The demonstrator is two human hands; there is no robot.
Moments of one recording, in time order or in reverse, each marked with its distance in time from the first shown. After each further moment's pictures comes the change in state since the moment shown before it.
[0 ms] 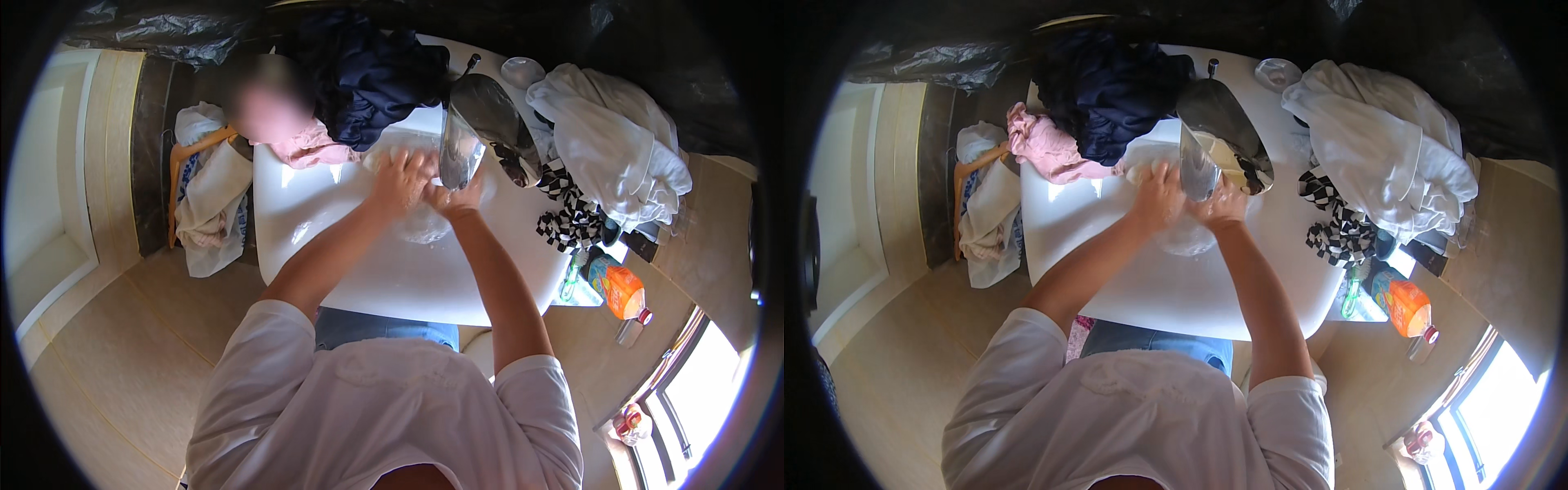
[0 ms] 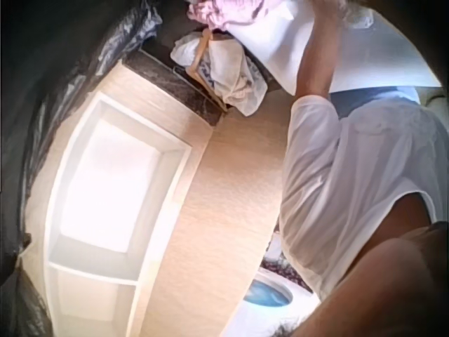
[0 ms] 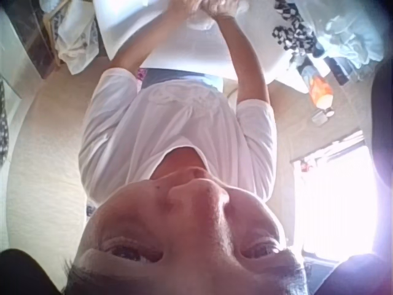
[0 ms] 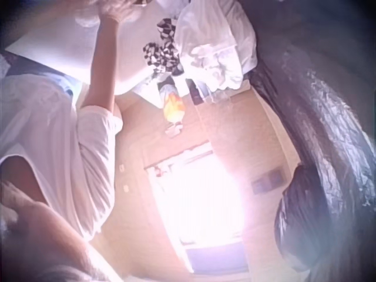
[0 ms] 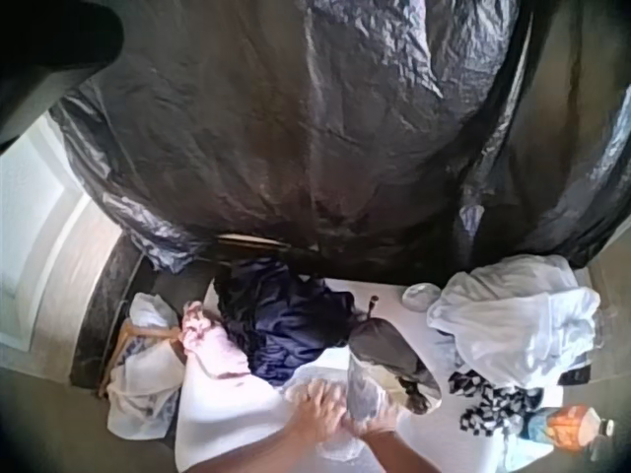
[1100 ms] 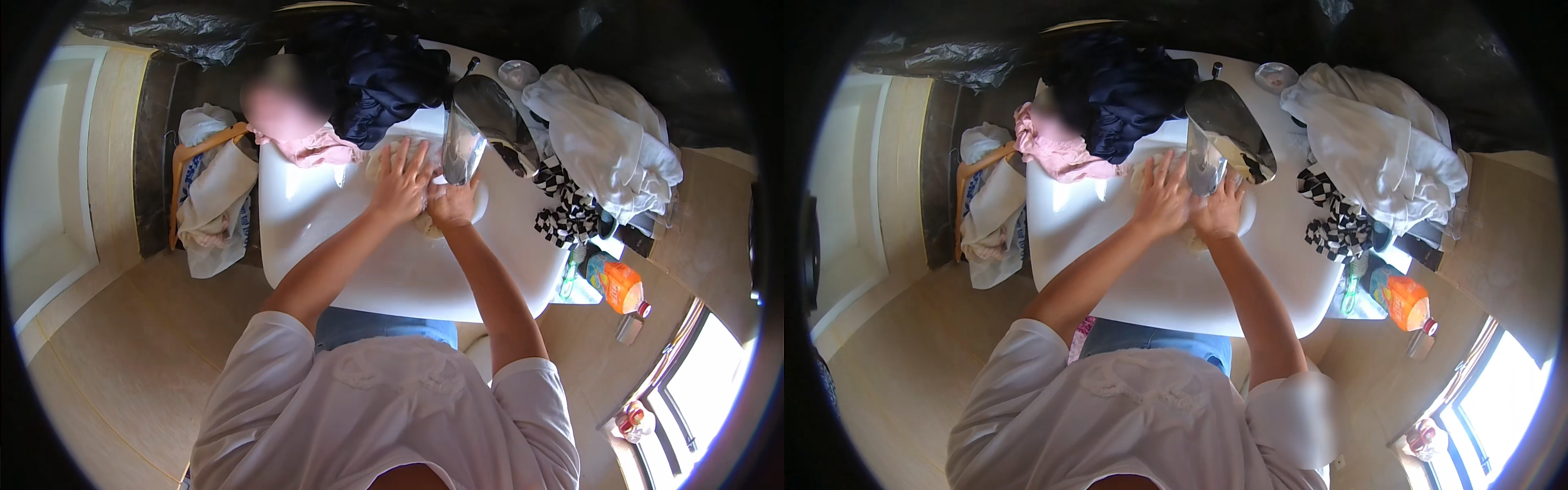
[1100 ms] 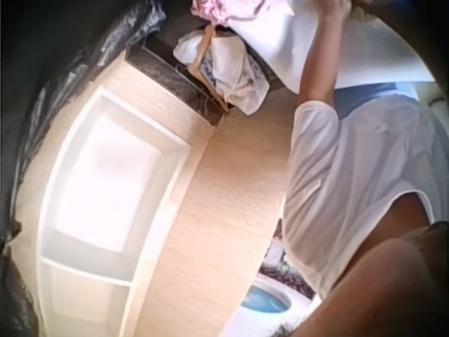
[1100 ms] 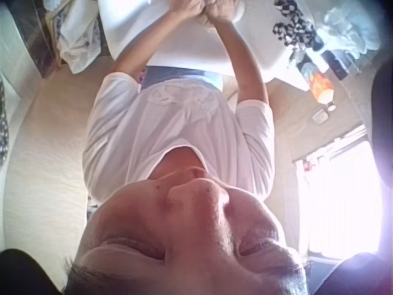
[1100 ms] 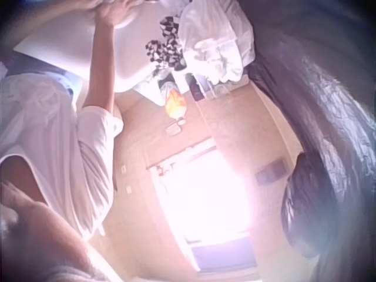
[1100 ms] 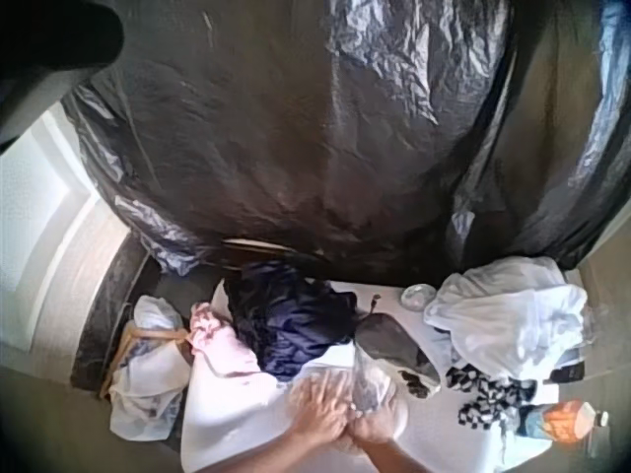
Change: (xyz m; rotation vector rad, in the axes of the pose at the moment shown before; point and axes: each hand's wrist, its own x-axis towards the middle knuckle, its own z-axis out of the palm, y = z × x) left_hand 0.003 0.010 -0.021 -0.126 -0.075 -0.034; right_hand -0.019 0.009 0.031 -0.001 0.222 -0.030
